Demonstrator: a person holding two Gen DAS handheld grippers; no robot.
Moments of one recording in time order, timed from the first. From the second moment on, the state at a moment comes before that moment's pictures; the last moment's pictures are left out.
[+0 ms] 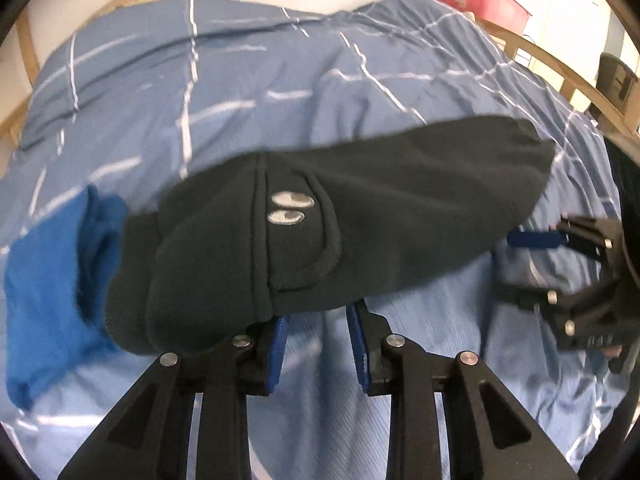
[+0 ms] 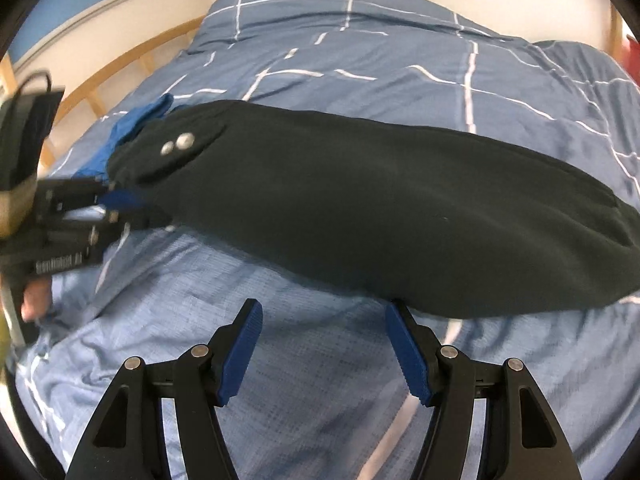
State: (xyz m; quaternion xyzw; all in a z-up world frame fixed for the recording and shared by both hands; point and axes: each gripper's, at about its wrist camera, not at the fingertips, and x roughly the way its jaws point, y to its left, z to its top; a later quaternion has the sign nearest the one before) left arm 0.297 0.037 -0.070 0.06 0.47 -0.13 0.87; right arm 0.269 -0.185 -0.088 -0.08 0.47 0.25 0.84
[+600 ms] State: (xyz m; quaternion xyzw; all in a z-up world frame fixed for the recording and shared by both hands) left arm 0.385 0.045 -0.049 0.06 0.45 -0.08 0.89; right arm 0.330 -0.174 -0.045 -0.10 0.41 0.29 0.86
